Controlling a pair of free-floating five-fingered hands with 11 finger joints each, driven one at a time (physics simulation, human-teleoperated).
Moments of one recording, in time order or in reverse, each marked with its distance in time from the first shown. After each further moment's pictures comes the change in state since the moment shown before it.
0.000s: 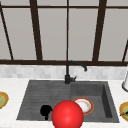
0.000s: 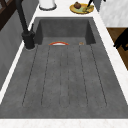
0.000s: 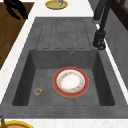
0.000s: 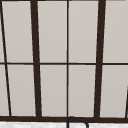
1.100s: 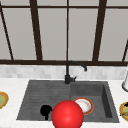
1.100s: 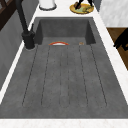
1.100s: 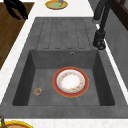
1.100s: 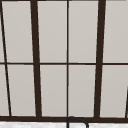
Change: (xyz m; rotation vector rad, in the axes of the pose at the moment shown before) left hand 0.000 0.000 0.000 0.000 0.000 0.000; right hand -0.007 -0.056 -0.088 -0.124 0.032 -0.004
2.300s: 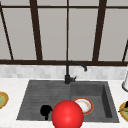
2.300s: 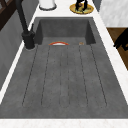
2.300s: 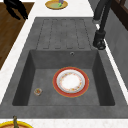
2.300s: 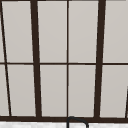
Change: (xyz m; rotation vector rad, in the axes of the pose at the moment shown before) left hand 0.000 0.000 0.000 0.000 0.000 0.000; right hand -0.003 0.020 -0.023 -0.363 0.014 0.001
